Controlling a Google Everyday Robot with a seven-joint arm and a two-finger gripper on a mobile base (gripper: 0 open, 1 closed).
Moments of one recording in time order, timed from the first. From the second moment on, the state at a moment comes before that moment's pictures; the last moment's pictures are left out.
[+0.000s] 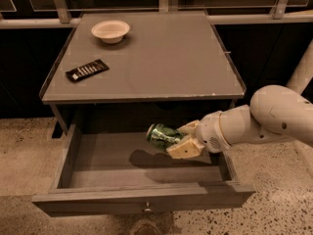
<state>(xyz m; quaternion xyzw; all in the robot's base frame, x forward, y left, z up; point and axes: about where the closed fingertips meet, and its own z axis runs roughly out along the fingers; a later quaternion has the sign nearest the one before) 0.475 -0.072 0.755 -0.47 0.78 0.27 0.32</state>
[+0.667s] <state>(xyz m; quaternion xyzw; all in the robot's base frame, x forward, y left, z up) 0.506 -0.085 0.751 -0.42 0.80 0.24 0.36</state>
